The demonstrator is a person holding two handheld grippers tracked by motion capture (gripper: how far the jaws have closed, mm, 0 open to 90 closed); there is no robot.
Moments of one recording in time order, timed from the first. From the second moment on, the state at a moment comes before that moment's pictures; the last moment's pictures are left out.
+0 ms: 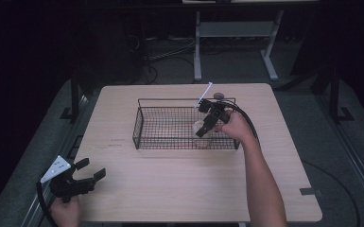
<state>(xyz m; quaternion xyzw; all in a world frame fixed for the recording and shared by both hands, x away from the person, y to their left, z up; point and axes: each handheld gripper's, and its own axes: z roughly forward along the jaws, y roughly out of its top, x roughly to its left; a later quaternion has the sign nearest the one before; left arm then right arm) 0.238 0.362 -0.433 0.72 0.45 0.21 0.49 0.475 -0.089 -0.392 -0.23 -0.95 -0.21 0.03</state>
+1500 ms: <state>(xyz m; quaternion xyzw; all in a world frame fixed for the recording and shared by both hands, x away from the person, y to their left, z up) 0.238 0.361 -0.434 0.72 0.45 0.21 0.49 0.453 -0.117 -0.362 -0.24 -0.94 -0.24 0.02</state>
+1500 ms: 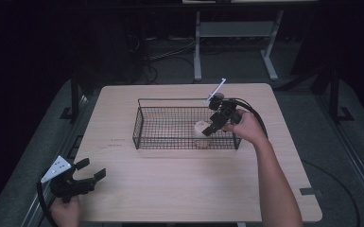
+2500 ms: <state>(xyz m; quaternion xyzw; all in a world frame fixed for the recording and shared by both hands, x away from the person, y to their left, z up) 0.238 0.359 -0.433 0.72 0.44 0.21 0.49 0.425 -0.141 -0.350 -0.24 -0.94 -0.26 0.00</state>
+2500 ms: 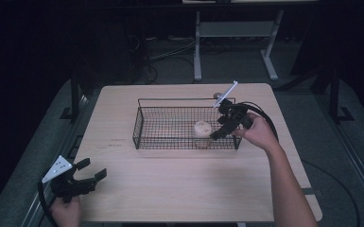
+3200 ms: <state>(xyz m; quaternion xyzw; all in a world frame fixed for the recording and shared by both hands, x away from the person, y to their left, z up) 0.238 0.357 -0.434 0.72 0.45 0.21 0.49 0.401 -0.150 -0.355 -0.22 -0.94 -0.26 0.00</state>
